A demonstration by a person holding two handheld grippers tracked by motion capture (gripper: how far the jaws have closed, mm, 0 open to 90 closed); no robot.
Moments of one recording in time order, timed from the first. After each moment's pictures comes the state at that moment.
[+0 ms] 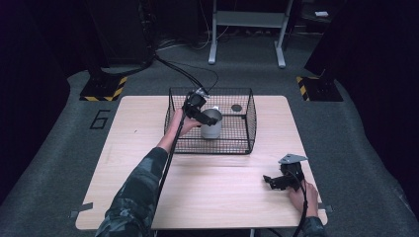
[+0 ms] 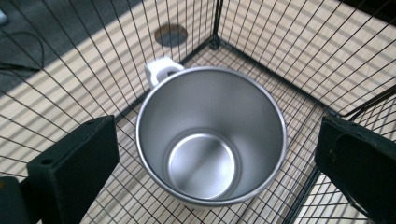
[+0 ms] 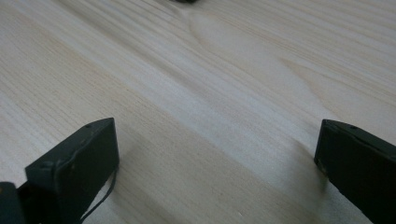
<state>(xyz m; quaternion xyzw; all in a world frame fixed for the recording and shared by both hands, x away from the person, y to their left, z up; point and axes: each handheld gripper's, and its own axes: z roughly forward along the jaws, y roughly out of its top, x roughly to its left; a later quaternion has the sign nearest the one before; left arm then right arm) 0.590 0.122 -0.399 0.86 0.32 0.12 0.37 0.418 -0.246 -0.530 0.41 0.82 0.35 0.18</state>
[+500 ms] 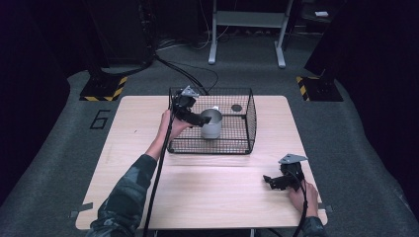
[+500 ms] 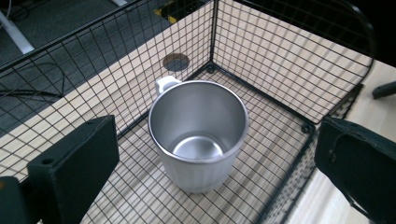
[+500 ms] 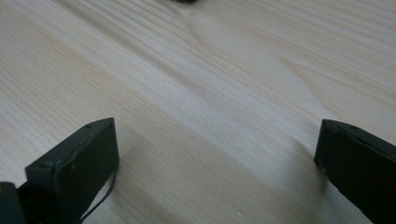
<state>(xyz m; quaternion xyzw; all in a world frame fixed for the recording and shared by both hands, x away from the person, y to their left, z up) 0.545 0.150 -0.369 0.84 0.31 0.16 0.42 0.418 -0.245 -0.530 0.41 0.82 0.35 0.18</state>
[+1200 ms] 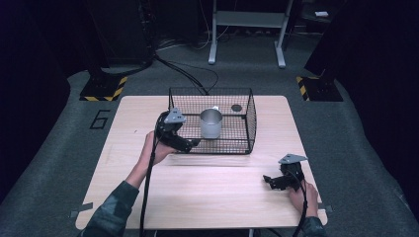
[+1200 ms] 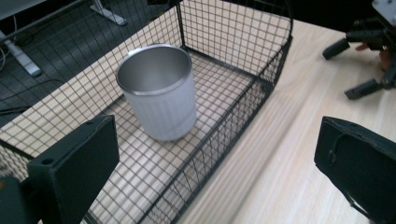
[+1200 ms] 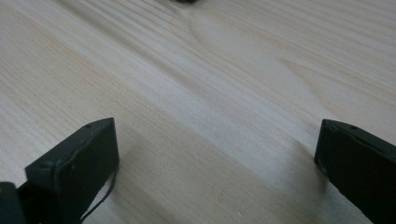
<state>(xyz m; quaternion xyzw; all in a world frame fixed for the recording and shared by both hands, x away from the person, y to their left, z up) 0.454 0.183 -0.375 0.85 0.26 0.18 0.43 0.418 -0.245 -0.530 0.42 0.82 0.35 0.18</state>
